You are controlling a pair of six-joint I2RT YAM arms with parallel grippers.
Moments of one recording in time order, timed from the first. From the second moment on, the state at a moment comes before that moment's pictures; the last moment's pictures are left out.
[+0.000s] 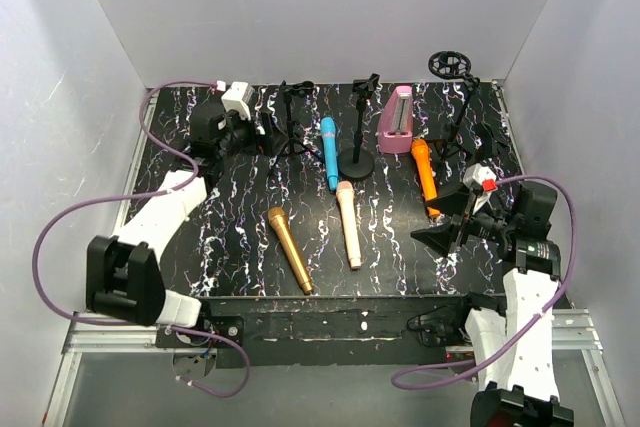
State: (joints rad) left arm -0.24 1.37 1.06 -0.07 0.35 -0.23; right arm -0.23 0.65 0.68 -0.65 -1.33 -0.40
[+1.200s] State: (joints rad) left arm -0.31 1.86 1.17 0.71 0.39 -0.04; right arm -0.23 0.62 0.68 -0.66 -1.35 -0.45
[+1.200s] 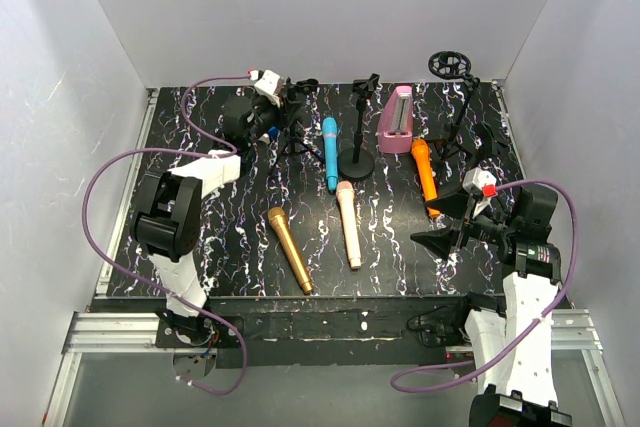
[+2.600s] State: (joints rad) left arm -0.30 0.77 0.69 0.16 0.20 0.05; right arm -0.22 0.63 0.68 -0.69 -1.38 -0.48
